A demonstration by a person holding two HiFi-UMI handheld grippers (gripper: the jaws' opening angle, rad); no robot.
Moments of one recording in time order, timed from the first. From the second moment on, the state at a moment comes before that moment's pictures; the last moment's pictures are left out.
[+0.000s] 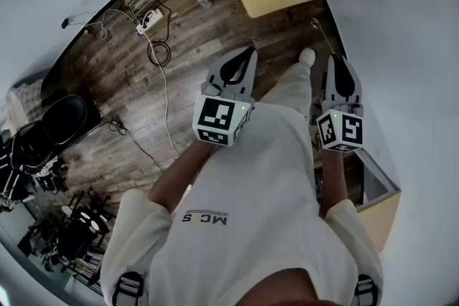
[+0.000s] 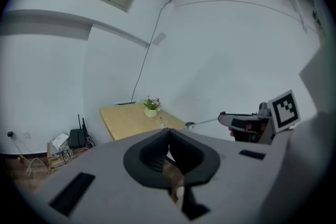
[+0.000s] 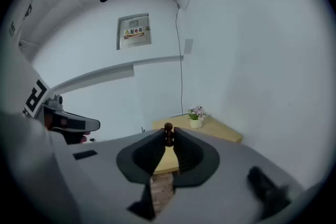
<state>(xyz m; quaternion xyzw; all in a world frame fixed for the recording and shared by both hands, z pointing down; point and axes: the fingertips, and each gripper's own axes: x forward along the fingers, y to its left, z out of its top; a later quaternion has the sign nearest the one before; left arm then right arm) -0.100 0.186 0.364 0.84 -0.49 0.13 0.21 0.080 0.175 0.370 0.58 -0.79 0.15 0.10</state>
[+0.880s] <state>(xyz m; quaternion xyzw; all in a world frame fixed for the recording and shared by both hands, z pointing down) 0.007 0.353 0.330 0.88 -0.40 0.17 0.17 0.126 0.379 0.326 0.60 -0.79 0.13 0.03</state>
